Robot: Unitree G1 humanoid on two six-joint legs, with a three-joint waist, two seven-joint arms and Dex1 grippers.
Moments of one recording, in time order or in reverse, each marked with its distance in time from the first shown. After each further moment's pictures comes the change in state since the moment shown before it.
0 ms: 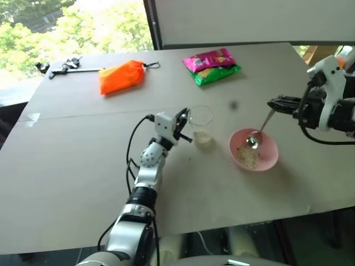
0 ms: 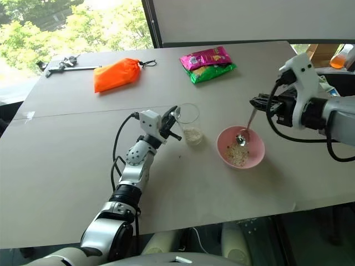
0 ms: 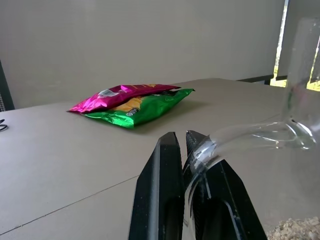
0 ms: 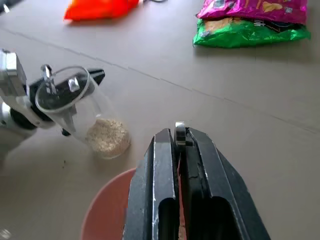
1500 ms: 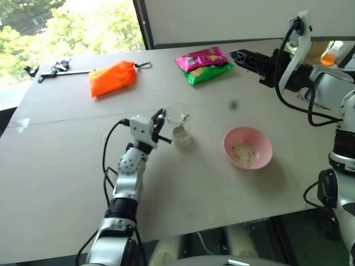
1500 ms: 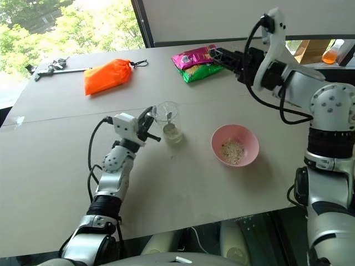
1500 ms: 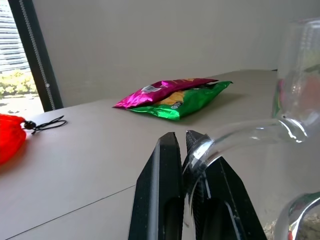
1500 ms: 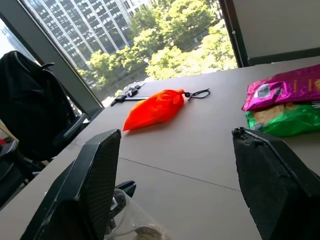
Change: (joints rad) left arm 0.177 0.167 0.075 -0.254 -0.065 0.126 0.078; right arm -0.337 0.426 0.075 0.300 -0.220 -0.118 0.014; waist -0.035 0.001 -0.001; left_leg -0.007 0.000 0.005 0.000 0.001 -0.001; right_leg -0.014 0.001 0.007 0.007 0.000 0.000
